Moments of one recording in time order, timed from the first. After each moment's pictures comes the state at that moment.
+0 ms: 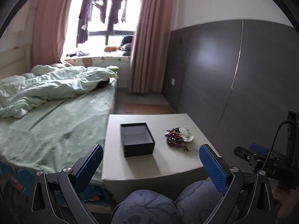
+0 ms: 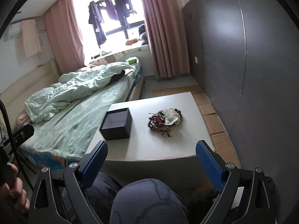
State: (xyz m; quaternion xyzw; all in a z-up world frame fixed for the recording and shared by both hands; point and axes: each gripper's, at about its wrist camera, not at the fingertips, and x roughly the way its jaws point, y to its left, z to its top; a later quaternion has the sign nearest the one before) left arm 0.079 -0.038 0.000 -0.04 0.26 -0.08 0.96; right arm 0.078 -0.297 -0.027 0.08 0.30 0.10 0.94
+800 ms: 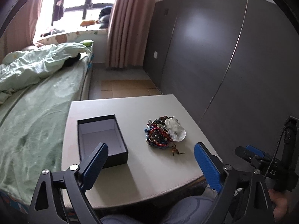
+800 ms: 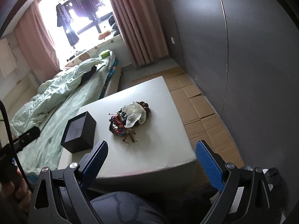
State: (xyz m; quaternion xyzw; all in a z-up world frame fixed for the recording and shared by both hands) left arm 0.212 -0.081 -0.045 -0.05 0.36 -0.16 0.92; right arm 0.166 -0.369 -0.082 0.15 0.36 0.05 0.92
